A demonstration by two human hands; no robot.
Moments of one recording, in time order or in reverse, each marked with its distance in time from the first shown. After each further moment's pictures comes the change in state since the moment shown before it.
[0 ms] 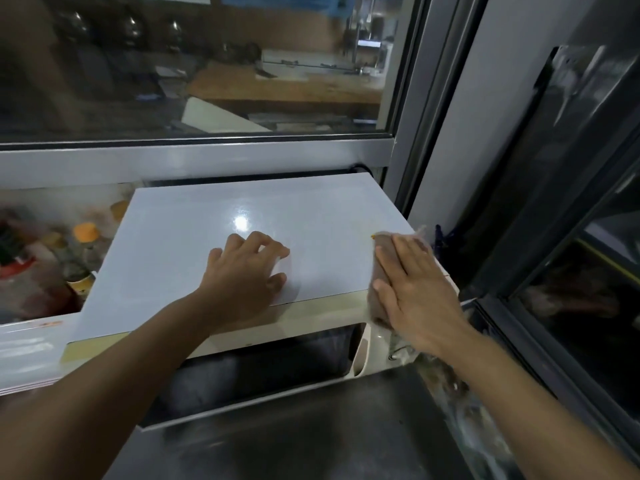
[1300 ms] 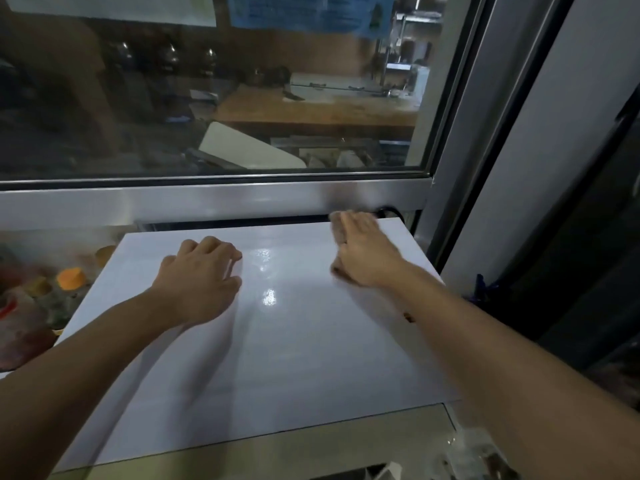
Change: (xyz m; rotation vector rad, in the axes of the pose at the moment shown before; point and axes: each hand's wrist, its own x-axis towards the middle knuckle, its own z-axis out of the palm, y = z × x) left_hand 0.091 -0.084 -0.008 0.026 -0.023 -0.247; right_hand 0.223 -0.013 0.025 0.264 0.010 -0.119
